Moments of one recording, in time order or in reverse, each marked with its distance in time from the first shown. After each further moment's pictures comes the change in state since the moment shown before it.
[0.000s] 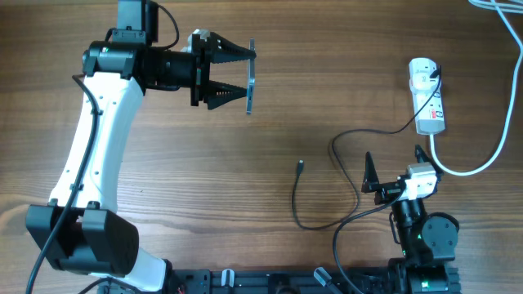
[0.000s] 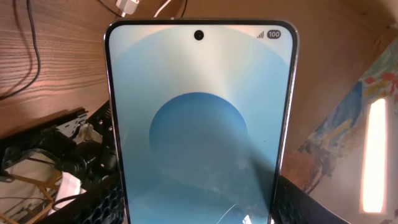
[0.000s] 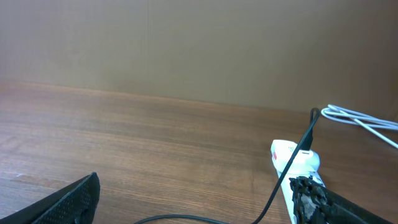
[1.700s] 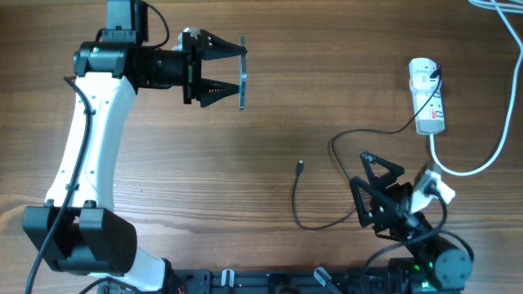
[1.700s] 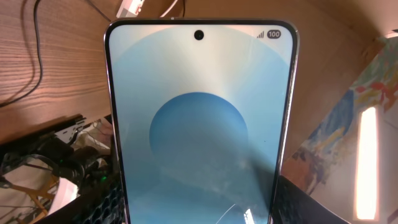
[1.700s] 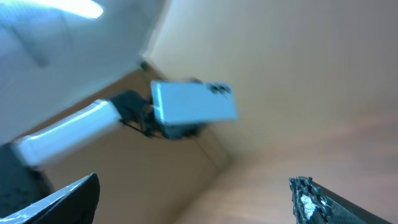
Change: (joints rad) left arm 0.040 0.000 0.000 0.000 -0.004 -0.004; right arm -0.003 0.002 0.002 0.501 -0.585 1.110
